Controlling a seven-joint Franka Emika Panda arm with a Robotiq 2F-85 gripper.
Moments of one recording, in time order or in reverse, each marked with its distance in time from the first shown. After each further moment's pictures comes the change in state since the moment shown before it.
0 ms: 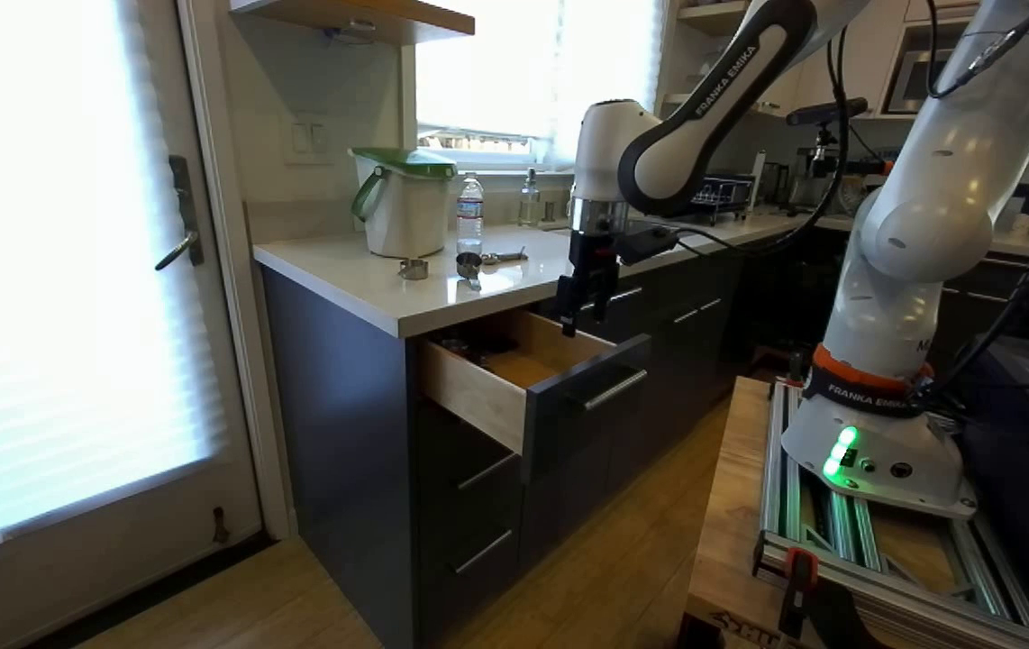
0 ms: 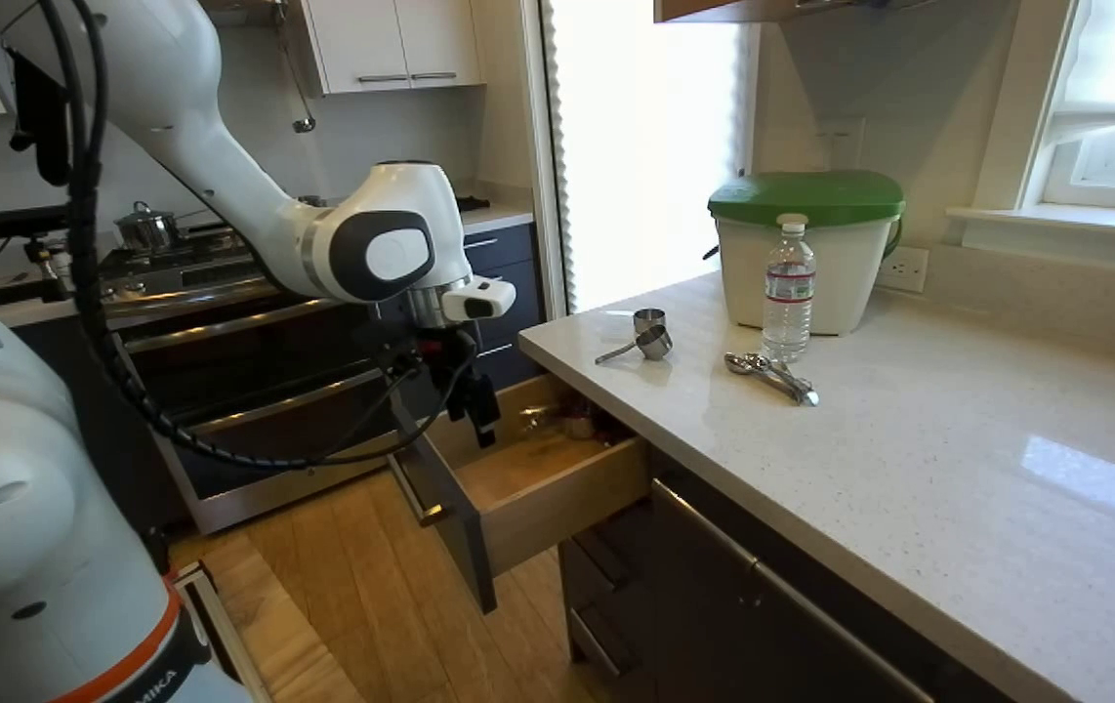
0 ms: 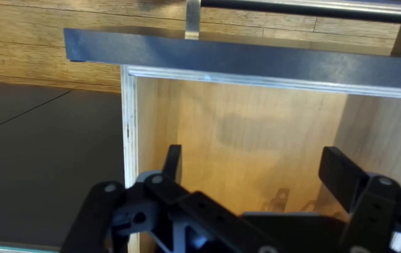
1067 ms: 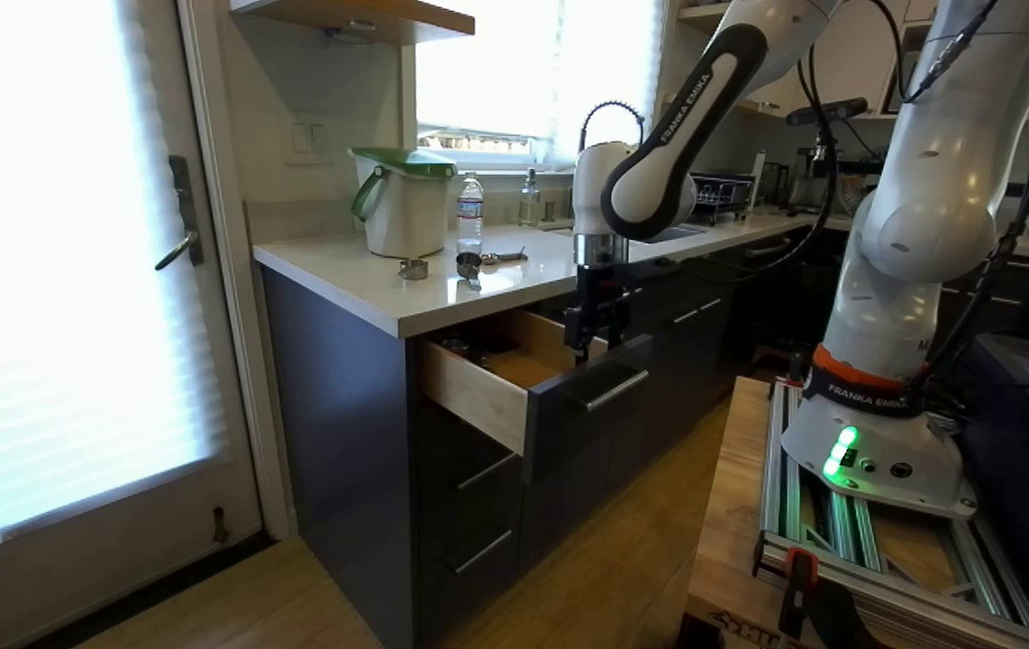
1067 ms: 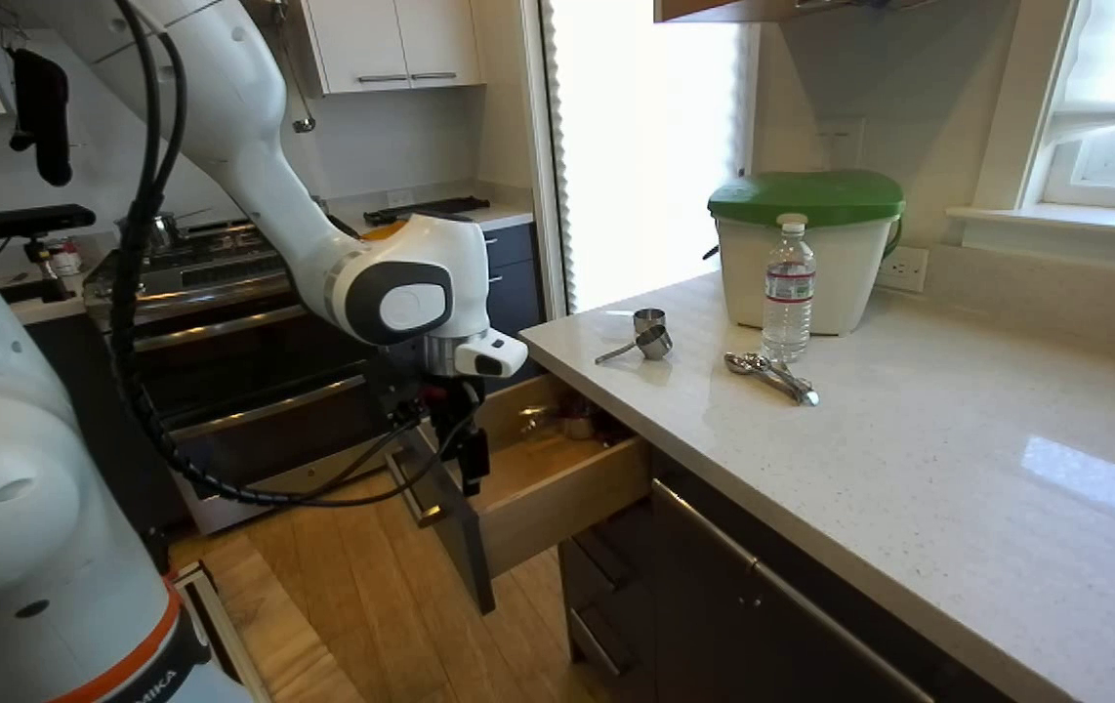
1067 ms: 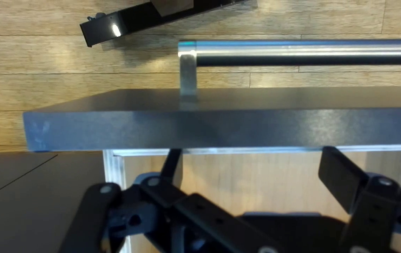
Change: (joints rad) arm 0.019 0.151 -0.053 0.004 0.164 0.000 -0.088
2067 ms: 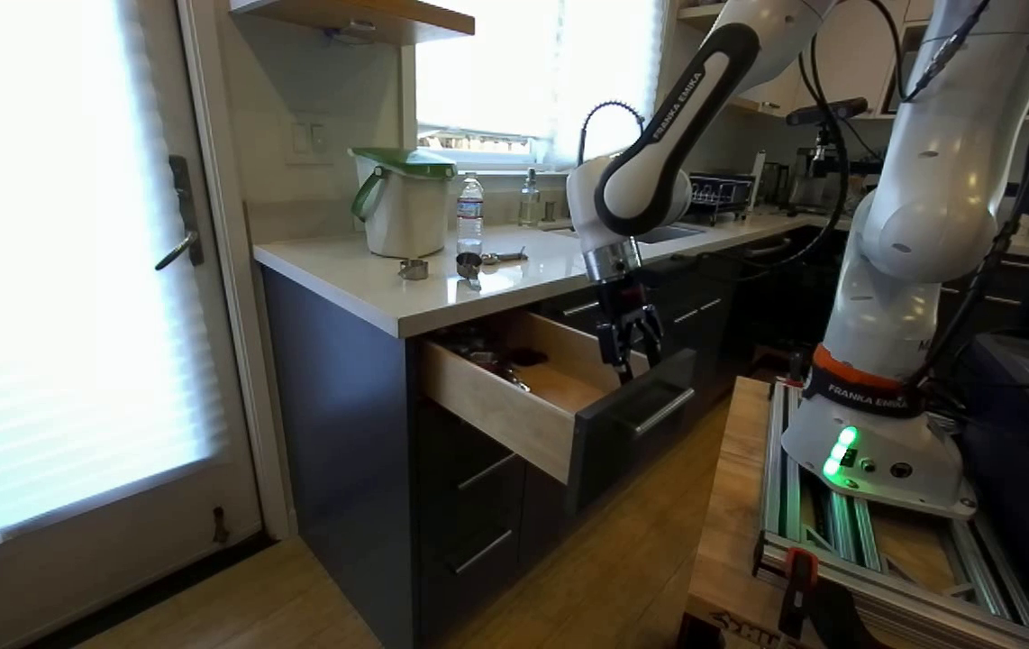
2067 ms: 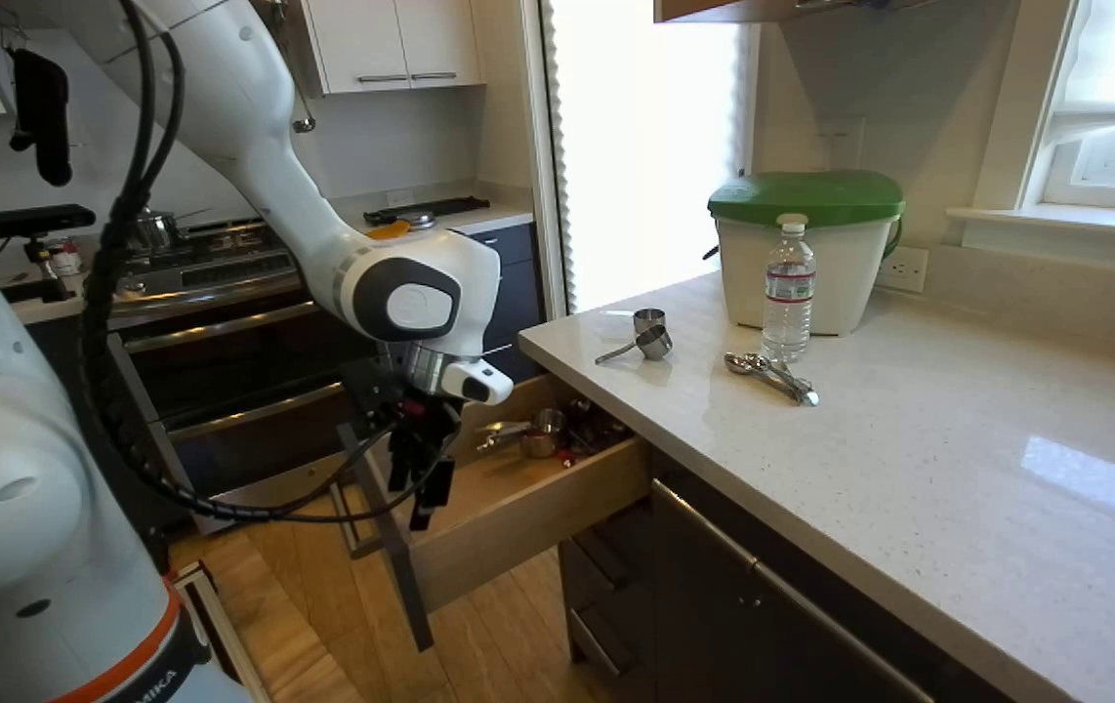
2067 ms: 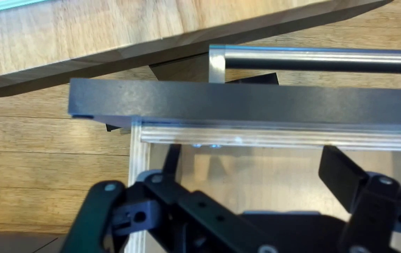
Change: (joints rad) arm 0.009 0.014 -0.020 0.024 0.020 -0.315 -0.059
